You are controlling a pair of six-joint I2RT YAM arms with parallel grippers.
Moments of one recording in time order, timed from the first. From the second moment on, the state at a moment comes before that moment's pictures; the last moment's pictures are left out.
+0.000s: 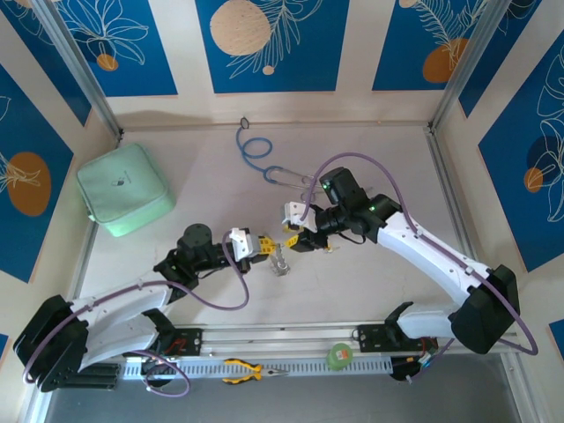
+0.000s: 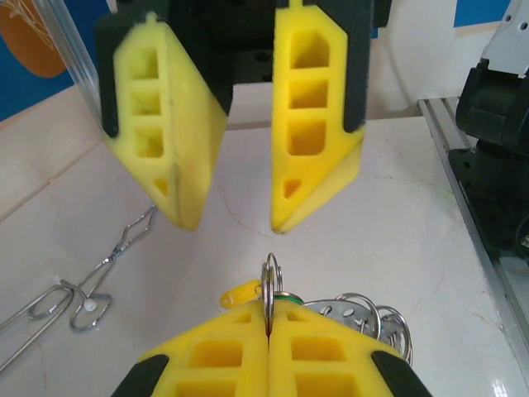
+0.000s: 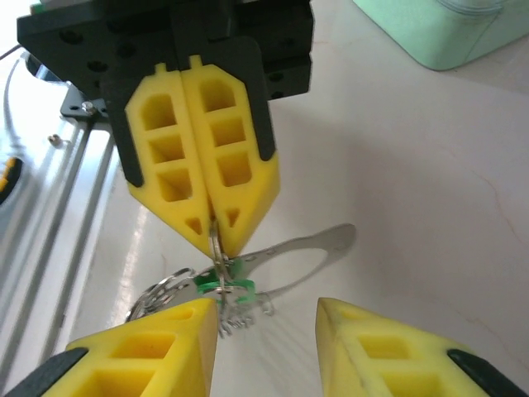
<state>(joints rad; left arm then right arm) -0.75 1.02 0.38 0.48 0.56 0.28 0.66 1.27 1.07 -0.68 -0.68 -0.73</state>
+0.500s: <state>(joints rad) -0.75 1.02 0.38 0.53 0.56 0.26 0.66 1.27 1.05 -0.67 -0.74 -0.67</state>
